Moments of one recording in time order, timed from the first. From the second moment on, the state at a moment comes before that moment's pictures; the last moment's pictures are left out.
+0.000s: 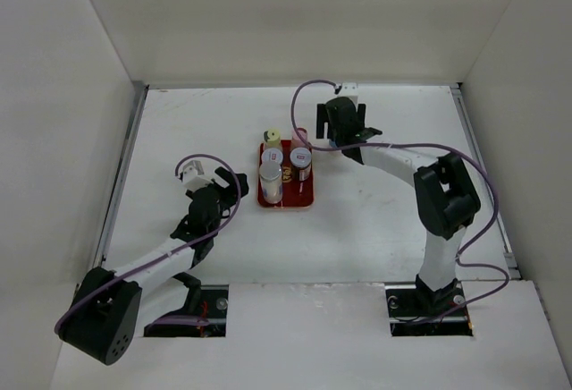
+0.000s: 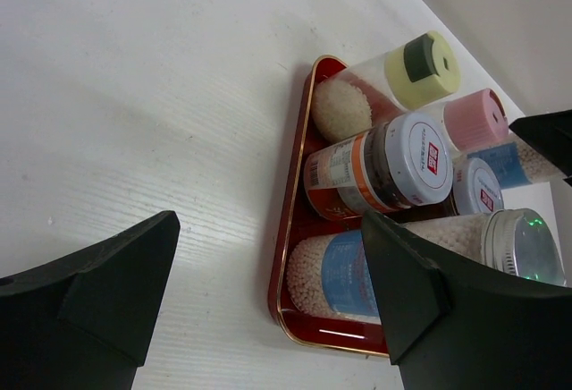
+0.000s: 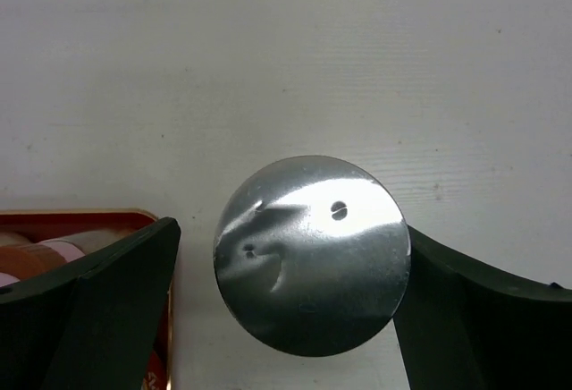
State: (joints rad) left arm -0.43 1.01 0.21 0.51 -0.36 -0.83; right arm 0.52 1.89 1.36 -0.03 0.48 0.29
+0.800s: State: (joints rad) left arm -0.43 1.01 0.21 0.51 -0.37 -0.83; right arm 0.90 1.41 0.96 0.07 0.60 0.36
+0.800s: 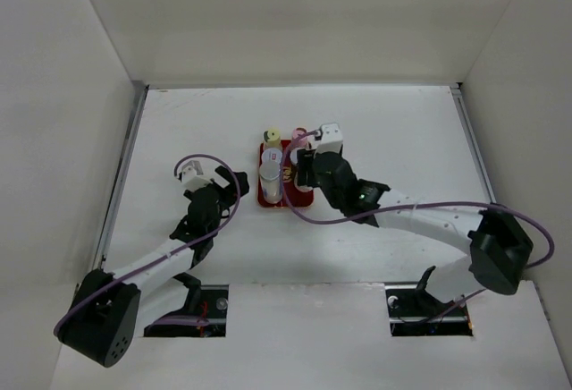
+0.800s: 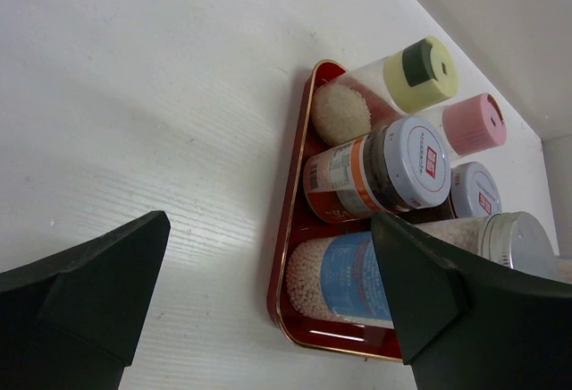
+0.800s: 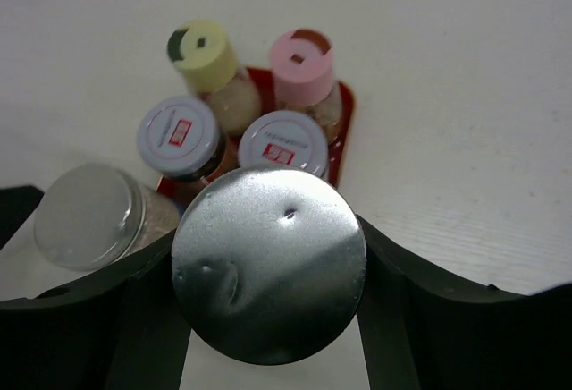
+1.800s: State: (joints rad) left arm -0.41 1.01 0.23 0.38 -0.38 -0.83; right arm 0.93 1.19 0.88 0.14 0.75 0.38
